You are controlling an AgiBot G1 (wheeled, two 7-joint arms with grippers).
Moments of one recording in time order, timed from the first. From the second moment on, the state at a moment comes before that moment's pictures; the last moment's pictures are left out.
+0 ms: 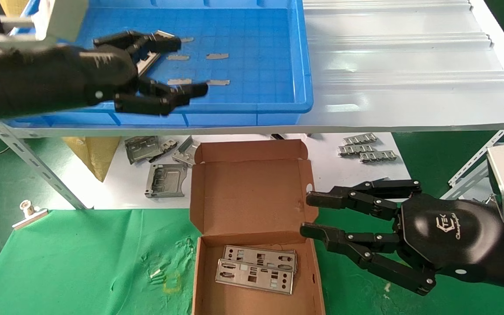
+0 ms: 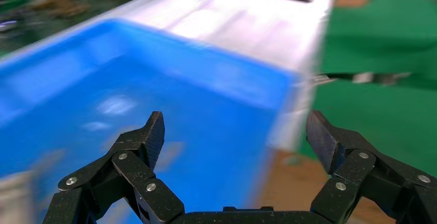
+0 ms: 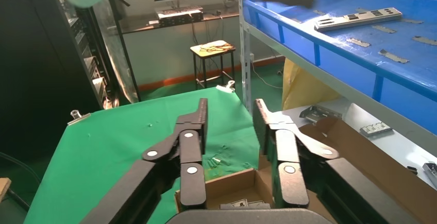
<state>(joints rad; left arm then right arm) -1.65 0.88 0.45 -0.88 1.17 1.29 -0.27 1.09 -0.52 -0.46 1.21 -0.59 -1.40 0.06</state>
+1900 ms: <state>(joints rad) -2.03 1.24 0.57 0.00 1.44 0.84 -0.13 1.09 -0.52 -0.46 1.21 -0.59 -1.40 0.06</state>
